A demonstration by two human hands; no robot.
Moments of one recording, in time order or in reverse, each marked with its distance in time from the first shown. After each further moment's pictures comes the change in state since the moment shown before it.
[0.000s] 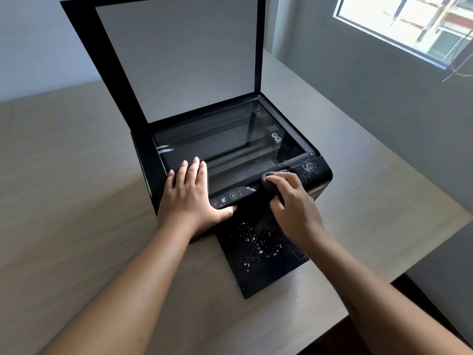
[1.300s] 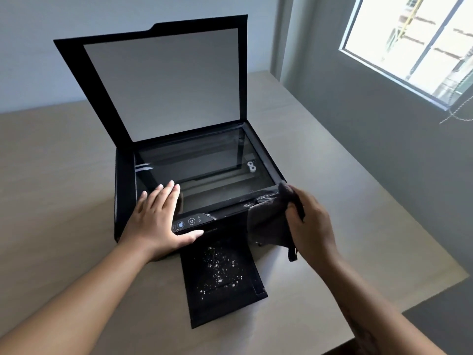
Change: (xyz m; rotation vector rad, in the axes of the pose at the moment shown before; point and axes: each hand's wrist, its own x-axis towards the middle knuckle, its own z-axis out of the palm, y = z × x) left_hand -0.004 0.019 -0.004 -0.005 -0.011 -0.046; right_hand 0.035 0.079 -0.077 0.333 0.075 0.019
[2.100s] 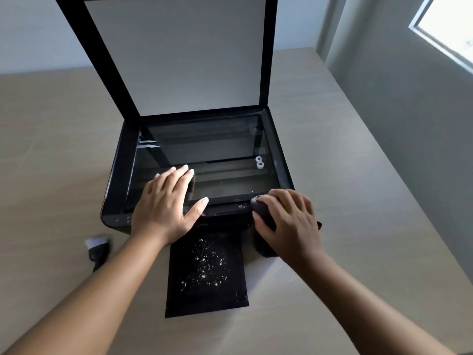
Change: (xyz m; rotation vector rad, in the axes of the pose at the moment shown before) left_hand 0.018 0.054 0.007 0.009 0.116 -0.142; right_hand 0.037 0.037 0.027 -0.467 -0.092 -0.590
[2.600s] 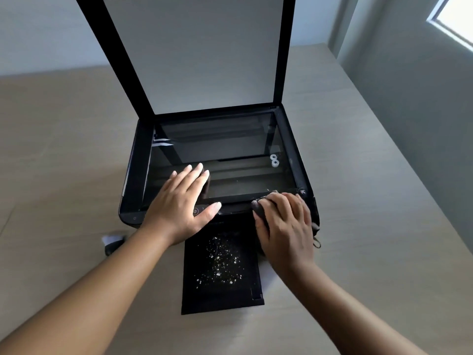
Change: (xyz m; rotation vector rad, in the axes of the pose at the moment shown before) left_hand -0.004 -0.016 -0.002 -0.098 -0.070 0.112; right_hand -0.006 -0.043 0.013 -0.029 0.003 0.101
